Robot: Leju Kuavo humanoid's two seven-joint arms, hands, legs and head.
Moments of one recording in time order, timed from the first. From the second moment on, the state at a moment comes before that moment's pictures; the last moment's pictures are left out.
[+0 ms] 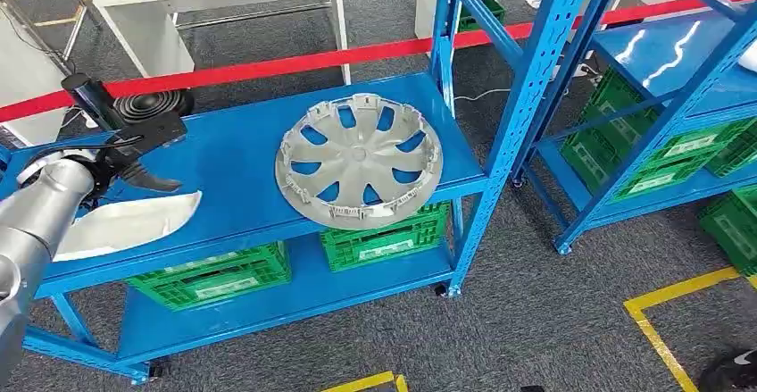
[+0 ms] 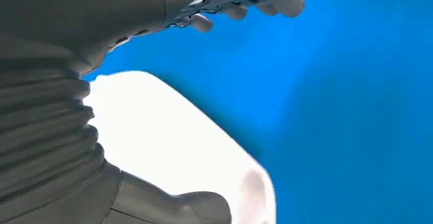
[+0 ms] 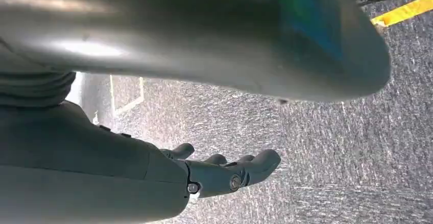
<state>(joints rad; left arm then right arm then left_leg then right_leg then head) -1.12 0.29 -0.39 -0.24 -0.57 -0.46 -0.22 -0.04 0.05 -0.59 -0.17 0.65 -0.04 0.05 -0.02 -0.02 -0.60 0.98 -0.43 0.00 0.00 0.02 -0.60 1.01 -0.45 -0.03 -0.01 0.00</state>
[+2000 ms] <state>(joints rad) -0.93 0.38 -0.40 -0.28 -0.68 -0.48 -0.37 -0.03 0.05 -0.63 -0.17 0.66 -0.06 0.06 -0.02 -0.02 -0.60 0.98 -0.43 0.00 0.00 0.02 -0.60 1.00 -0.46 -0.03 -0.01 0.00</state>
